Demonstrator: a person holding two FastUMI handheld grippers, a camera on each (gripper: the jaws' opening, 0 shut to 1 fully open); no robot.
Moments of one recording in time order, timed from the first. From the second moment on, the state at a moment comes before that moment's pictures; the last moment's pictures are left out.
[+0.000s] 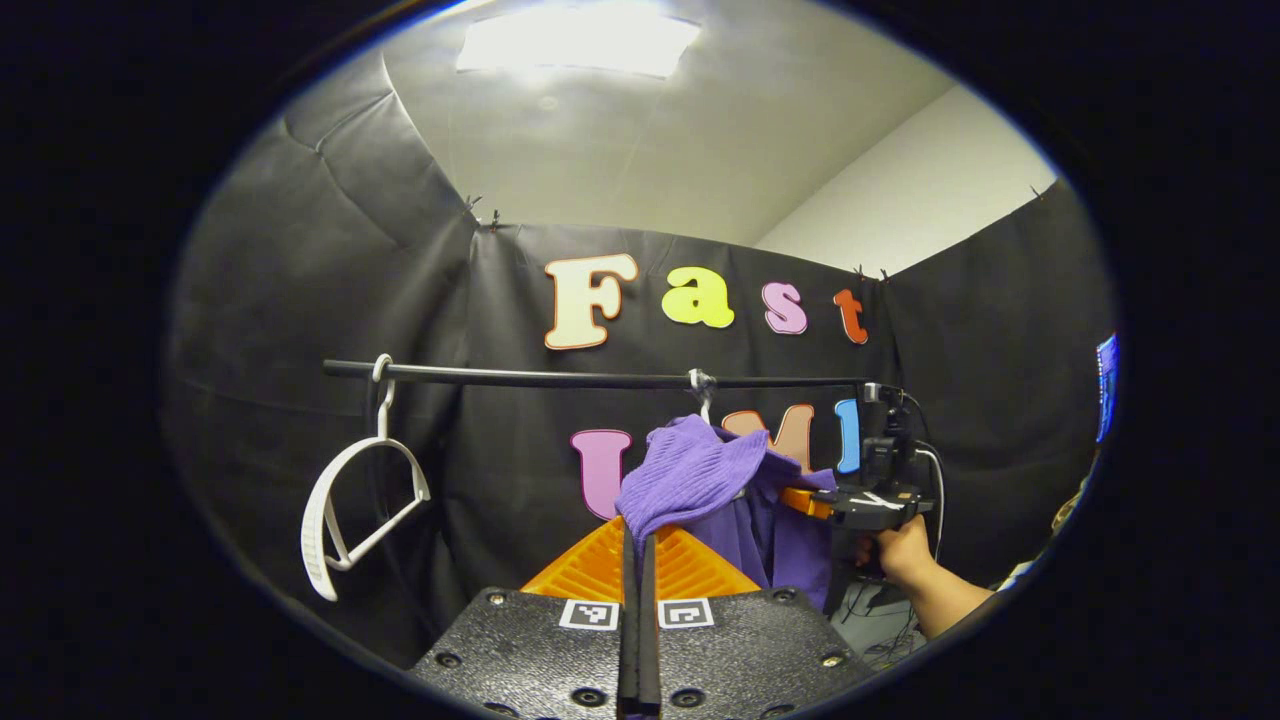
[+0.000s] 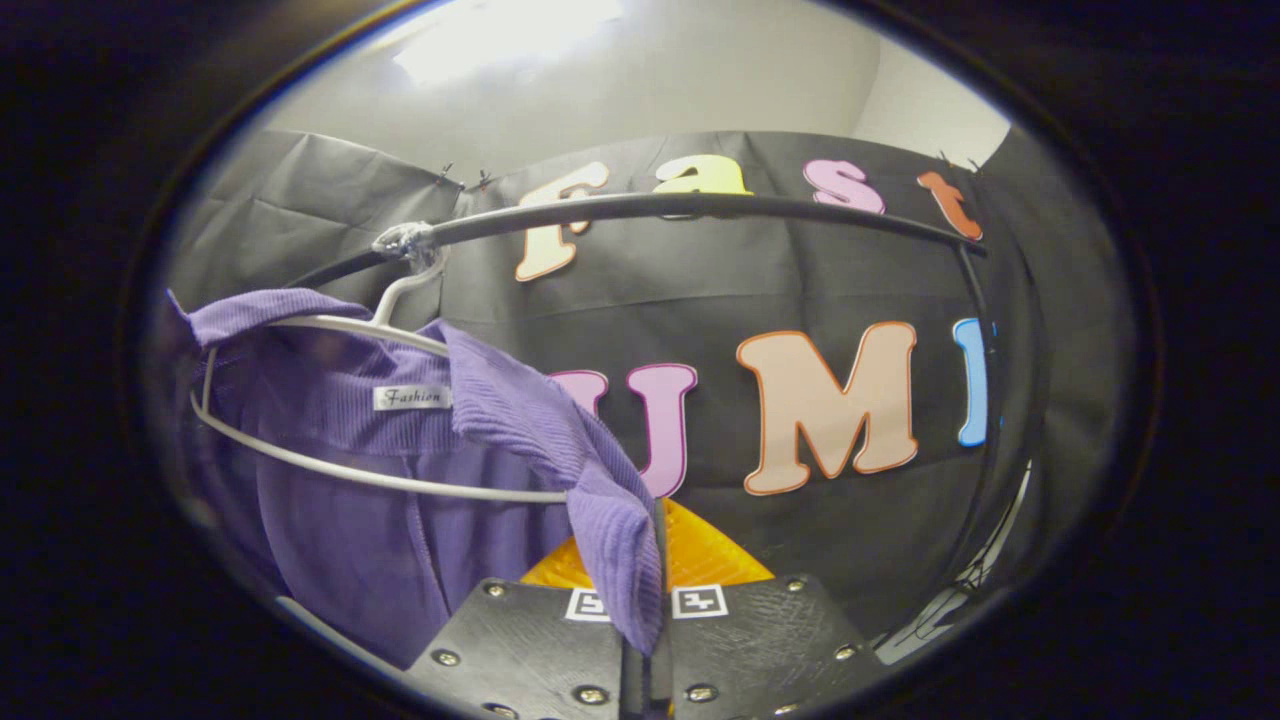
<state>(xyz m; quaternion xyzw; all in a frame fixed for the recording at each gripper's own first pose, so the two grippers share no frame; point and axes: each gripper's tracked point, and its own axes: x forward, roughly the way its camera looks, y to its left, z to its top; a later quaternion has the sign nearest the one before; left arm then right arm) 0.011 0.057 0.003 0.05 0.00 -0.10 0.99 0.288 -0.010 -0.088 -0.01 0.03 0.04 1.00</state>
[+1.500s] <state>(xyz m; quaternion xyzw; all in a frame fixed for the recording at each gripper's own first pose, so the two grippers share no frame) 0.159 0.150 -0.045 0.03 0.03 0.03 1.00 0.394 -0.049 -0.143 0.05 0.08 -0.04 0.99</state>
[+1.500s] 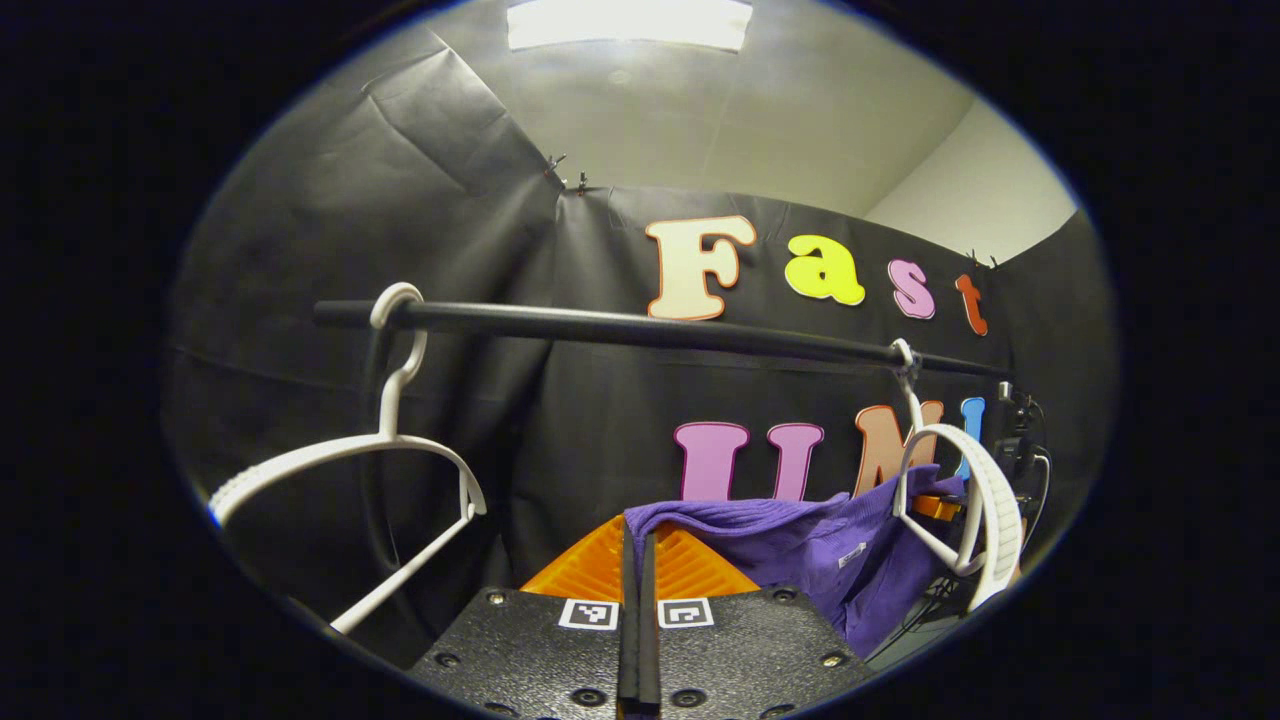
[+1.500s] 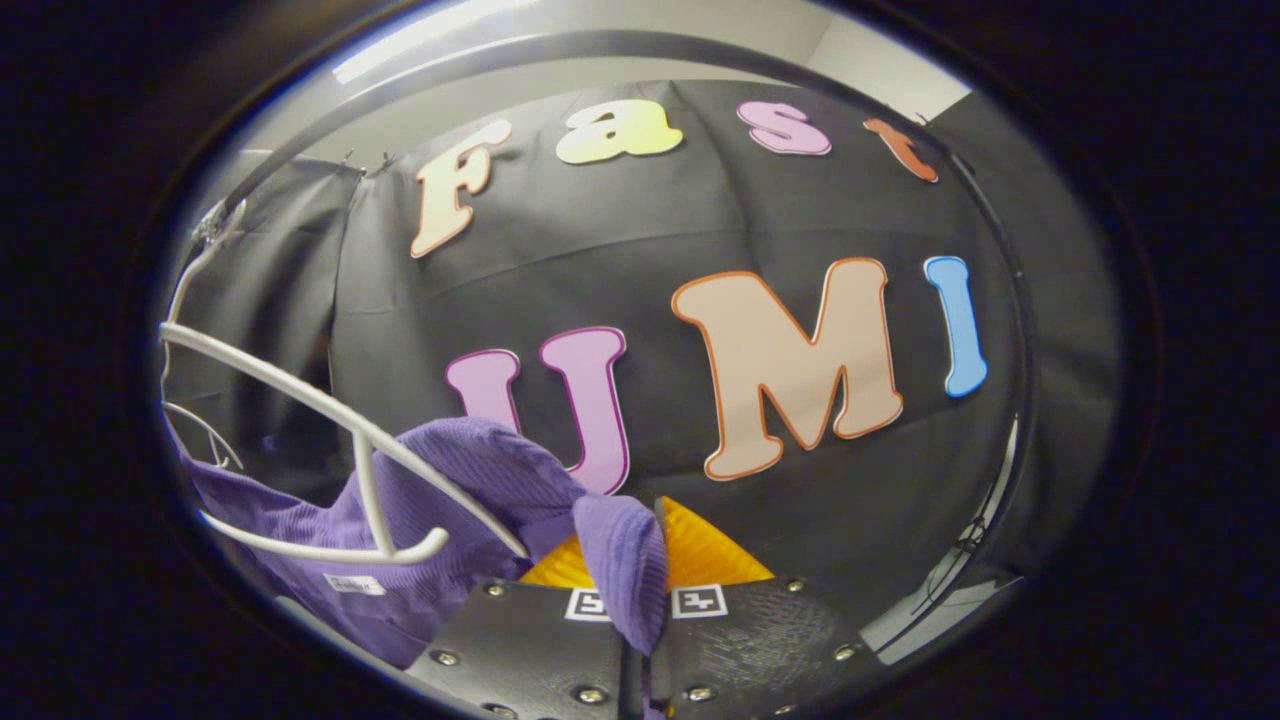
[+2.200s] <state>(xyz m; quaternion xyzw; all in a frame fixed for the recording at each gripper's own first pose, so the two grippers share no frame) 0.128 0.151 -0.115 0.01 0.06 0.05 1.00 0.298 -0.013 -0.198 0.07 0.12 -0.04 0.99</state>
